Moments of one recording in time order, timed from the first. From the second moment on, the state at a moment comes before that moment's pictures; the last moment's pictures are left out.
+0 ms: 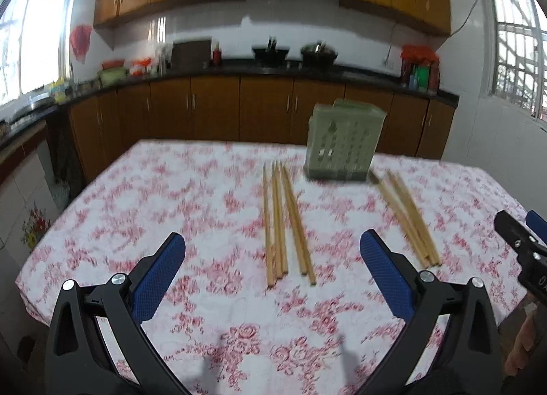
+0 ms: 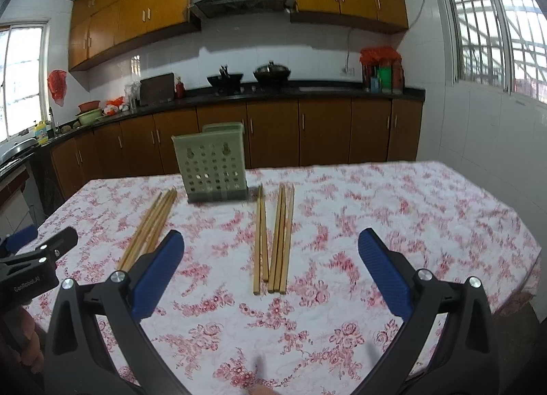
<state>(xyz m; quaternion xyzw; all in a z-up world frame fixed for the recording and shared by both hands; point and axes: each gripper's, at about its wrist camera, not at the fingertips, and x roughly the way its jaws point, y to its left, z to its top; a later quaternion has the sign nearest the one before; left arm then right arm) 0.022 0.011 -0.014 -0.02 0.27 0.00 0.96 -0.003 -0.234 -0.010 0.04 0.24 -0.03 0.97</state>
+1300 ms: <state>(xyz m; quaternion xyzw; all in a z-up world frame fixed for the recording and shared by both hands) 0.161 0.033 -0.081 -0.05 0.46 -0.04 0.88 0.147 -0.271 -0.102 0.08 0.44 0.00 0.89</state>
